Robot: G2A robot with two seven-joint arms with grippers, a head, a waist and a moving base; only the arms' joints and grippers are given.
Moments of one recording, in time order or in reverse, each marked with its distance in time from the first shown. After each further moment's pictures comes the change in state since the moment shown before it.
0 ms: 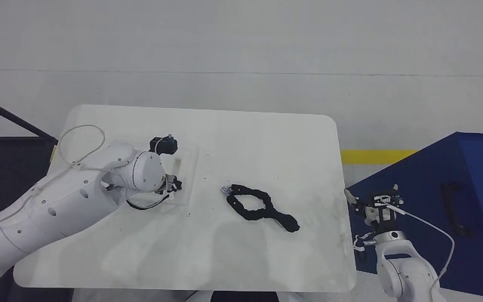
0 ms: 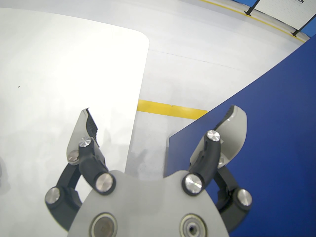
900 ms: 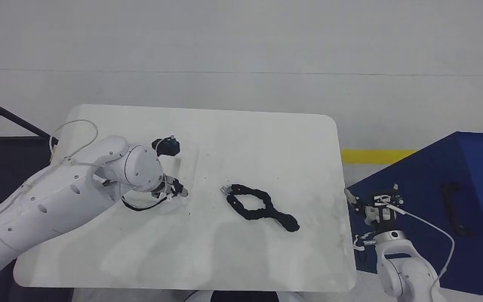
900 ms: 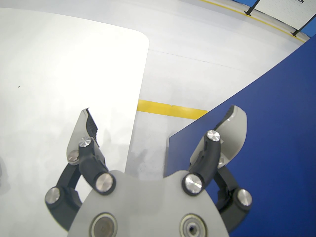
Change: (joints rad) left arm -0.037 0.015 -0.014 -0.024 -0.055 -0.041 -0.096; right arm 0.000 0.000 0.000 0.000 0.000 0.000 0.000
